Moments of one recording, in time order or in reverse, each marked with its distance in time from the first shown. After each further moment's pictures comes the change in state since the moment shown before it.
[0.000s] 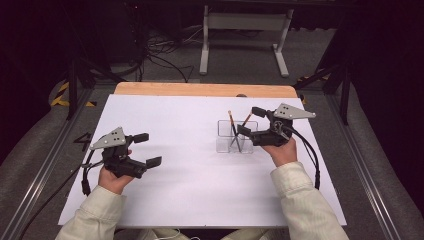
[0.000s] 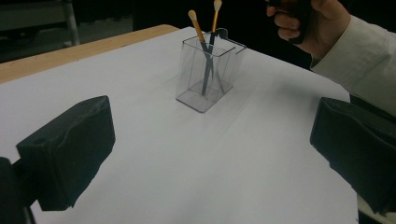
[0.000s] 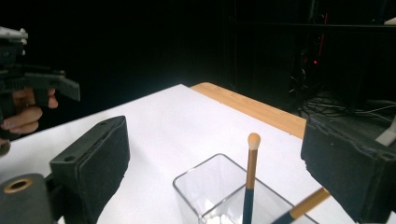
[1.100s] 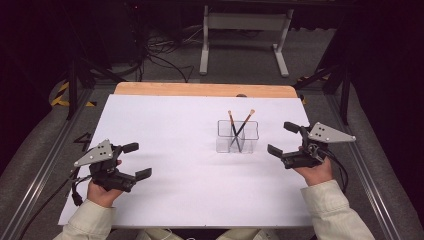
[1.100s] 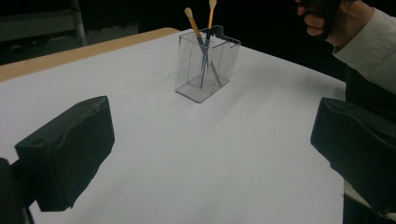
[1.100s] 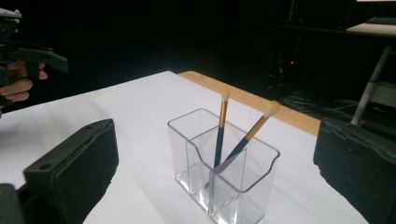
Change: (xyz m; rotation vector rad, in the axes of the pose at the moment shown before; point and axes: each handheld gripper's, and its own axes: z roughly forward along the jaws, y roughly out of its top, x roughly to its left) left arm -0.014 -0.021 -0.028 -0.031 0.022 0.026; right arm 0.005 -0.021 -0.087 0.013 -0.059 -0.050
